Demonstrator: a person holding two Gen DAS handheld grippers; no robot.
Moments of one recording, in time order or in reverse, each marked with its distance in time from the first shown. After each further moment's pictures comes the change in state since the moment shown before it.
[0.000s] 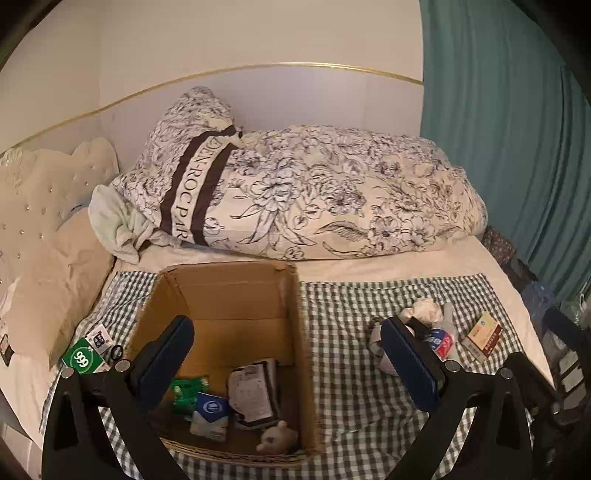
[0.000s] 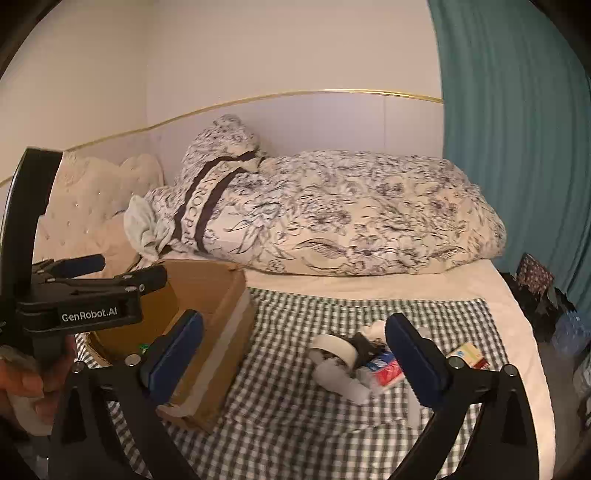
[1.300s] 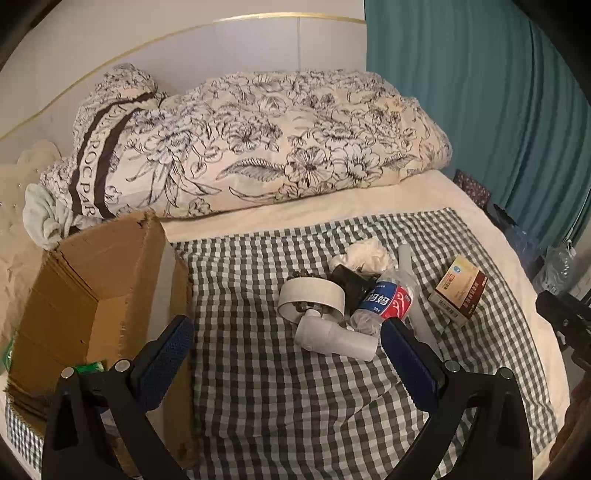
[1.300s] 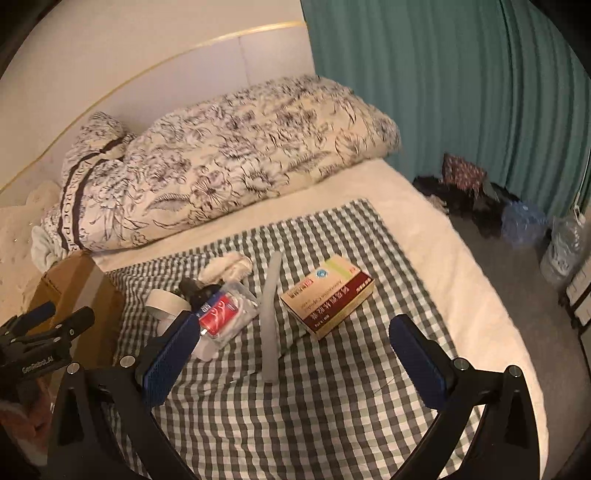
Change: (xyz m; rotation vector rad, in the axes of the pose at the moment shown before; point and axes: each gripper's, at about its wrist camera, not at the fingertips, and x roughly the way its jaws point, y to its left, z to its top) left arm 0.099 -0.132 -0.053 0.130 0.160 -0.099; right arm 0.033 -0.205 -0.079 0.320 0.214 -0.256
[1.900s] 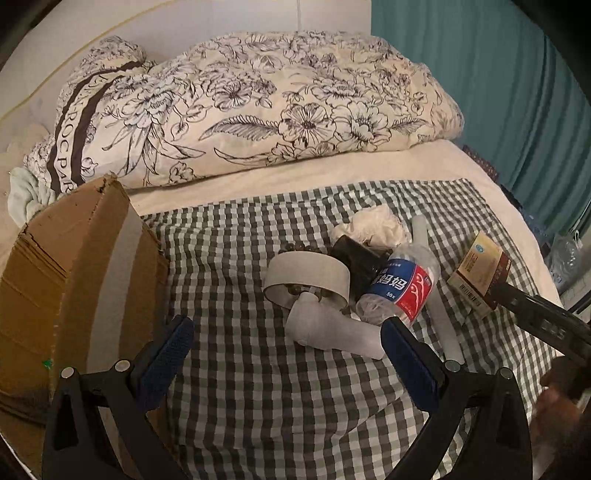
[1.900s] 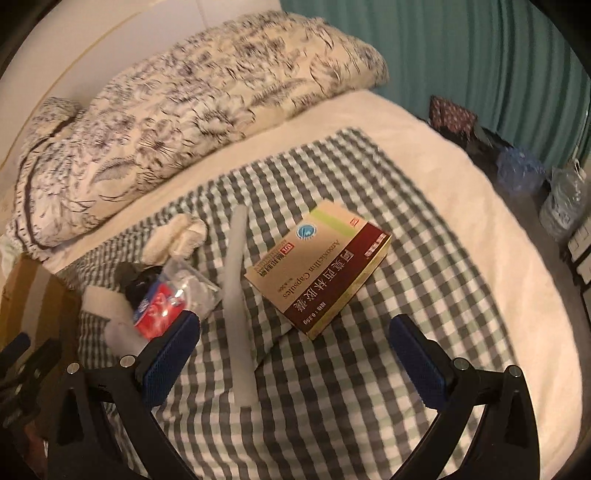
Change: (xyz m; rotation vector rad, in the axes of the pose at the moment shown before) left arm 0.058 -0.011 -0.006 0.000 0.119 0.002; right arm 0.117 -0.013 -0.006 0.108 0.194 -0.075
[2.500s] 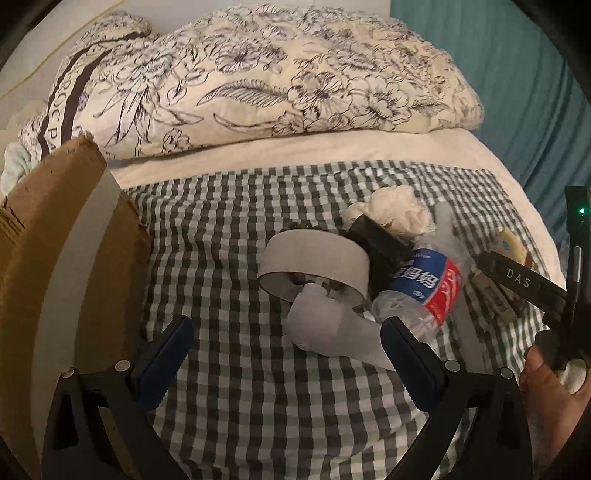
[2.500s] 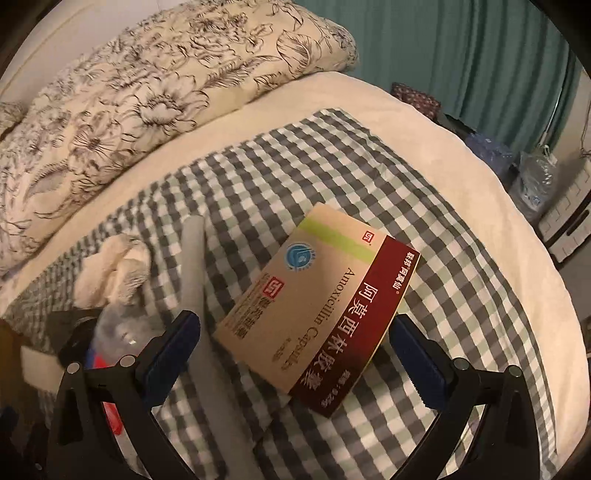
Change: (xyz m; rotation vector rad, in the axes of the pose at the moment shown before) left arm 0.049 0.004 -0.004 -0.068 0.071 0.012; right arm 0.067 0.010 0.024 0.062 0.025 -0.197
